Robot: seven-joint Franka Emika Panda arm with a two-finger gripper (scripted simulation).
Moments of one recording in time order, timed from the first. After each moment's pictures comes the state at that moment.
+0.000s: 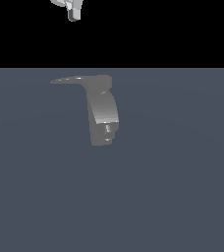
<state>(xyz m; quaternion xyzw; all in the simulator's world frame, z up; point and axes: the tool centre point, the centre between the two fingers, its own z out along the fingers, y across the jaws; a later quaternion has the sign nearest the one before) -0.020 0.089 0.400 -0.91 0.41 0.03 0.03</state>
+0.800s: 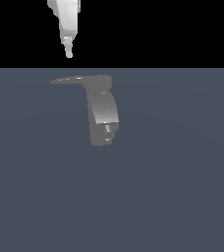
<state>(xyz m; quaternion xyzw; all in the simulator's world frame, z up) 0.056 0.136 0.323 -0.82 0.57 0.02 0.01</state>
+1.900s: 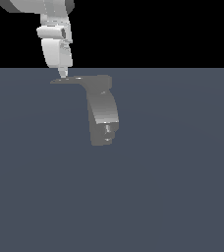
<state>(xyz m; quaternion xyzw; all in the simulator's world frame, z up) 0.101 0.177 0.249 -0.73 0.68 0.00 0.00</state>
